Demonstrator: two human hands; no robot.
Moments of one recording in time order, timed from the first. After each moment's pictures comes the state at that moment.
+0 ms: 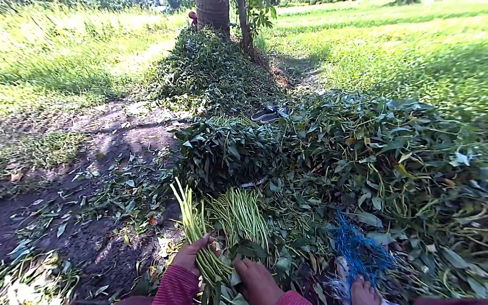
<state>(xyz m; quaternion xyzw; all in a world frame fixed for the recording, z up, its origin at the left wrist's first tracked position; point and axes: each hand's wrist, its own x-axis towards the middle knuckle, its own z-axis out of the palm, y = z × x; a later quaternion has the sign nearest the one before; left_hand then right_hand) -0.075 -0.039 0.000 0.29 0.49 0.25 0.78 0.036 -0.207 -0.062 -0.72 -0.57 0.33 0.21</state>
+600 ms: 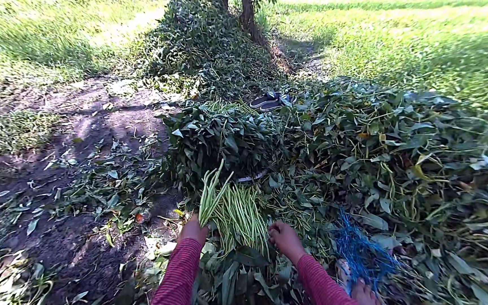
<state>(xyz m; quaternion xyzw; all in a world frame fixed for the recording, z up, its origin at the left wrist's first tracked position) -0.016 0.033 -0.031 0.75 0.55 -0.11 0.35 0.170 -0.180 -0.103 -0.82 -0.19 0.44 0.32</state>
